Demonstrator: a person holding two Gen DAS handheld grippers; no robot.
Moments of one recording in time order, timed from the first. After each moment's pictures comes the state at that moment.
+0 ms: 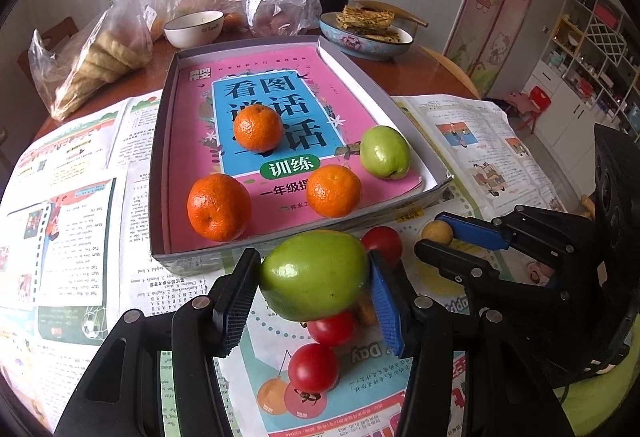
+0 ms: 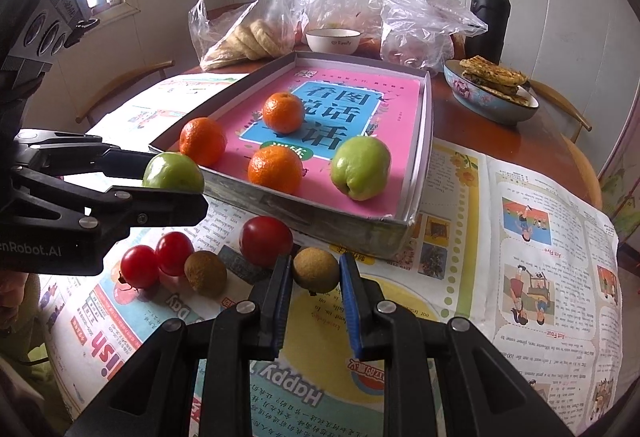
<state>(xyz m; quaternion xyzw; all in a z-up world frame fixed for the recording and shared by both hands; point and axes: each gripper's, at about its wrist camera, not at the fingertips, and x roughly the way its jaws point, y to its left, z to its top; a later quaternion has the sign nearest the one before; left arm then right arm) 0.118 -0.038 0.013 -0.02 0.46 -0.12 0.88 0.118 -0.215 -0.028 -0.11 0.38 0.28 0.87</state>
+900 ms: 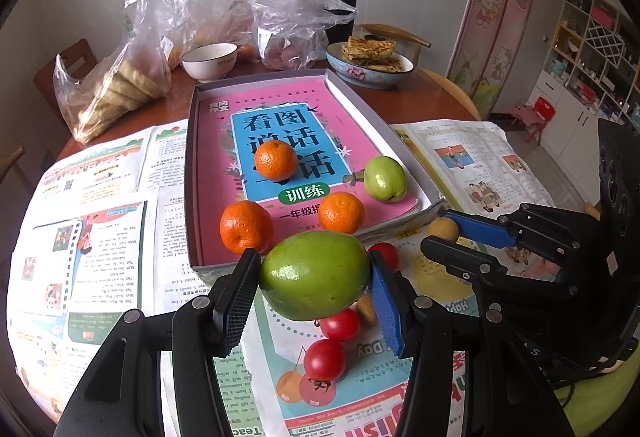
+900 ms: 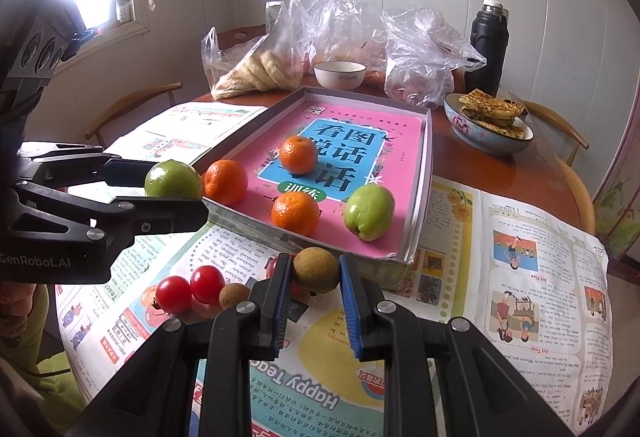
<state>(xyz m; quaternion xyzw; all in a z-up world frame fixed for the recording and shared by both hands) 0.098 -0.030 0.042 0.00 0.42 -0.10 0.90 0.106 -0.210 0.003 -0.10 0.34 0.29 0.89</state>
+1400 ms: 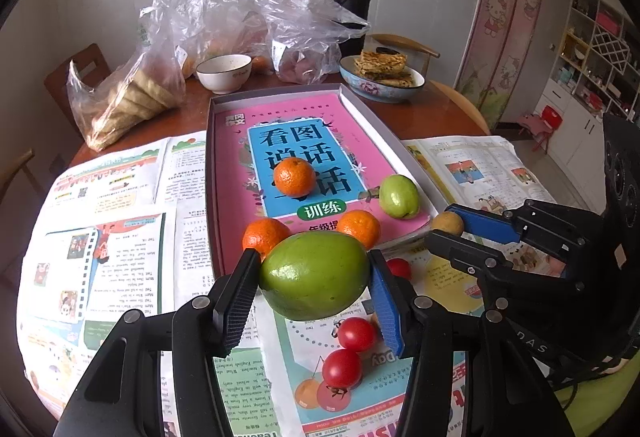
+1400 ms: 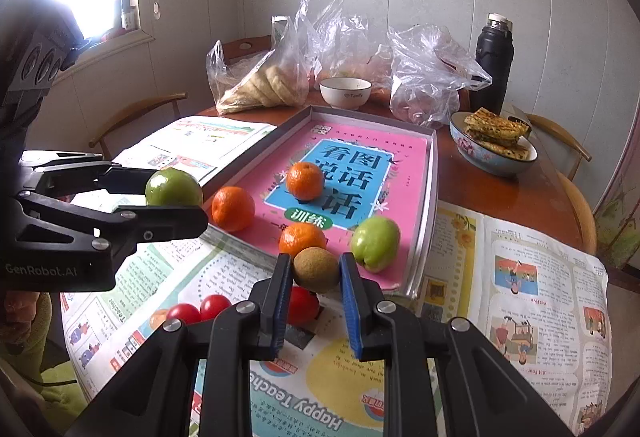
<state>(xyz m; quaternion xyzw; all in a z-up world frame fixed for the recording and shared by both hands) 0.102 -0.017 0.054 -0.01 0.41 -0.08 0.91 0.113 -0.200 0.019 -0.10 0.33 0.30 0.89</state>
